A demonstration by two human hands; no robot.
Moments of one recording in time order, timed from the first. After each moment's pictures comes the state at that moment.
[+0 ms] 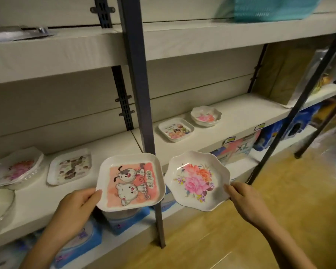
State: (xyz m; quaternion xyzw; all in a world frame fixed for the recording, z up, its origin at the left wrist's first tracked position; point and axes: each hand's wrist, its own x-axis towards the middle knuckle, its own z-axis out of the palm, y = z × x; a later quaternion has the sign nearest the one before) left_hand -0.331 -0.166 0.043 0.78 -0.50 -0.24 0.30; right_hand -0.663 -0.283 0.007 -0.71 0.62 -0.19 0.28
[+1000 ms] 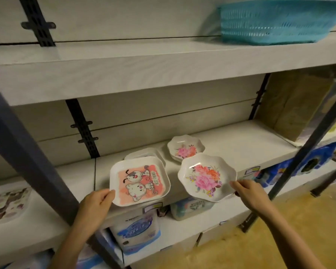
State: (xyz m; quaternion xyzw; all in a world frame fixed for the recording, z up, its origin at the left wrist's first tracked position) left_hand -0.478 -0.403 0.016 0.82 -0.42 -0.21 0.33; right_hand -0.792 -0.569 -0.002 -0.71 0.61 -0.17 0.32
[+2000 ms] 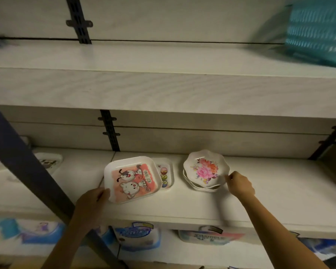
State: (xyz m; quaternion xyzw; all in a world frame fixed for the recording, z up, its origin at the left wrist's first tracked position) left_hand -0.495 -0.456 -0.008 0.90 -0.24 -0.11 0.35; right_hand -0.702 -0.785 -0.043 -0.77 0.59 -0.02 0.24
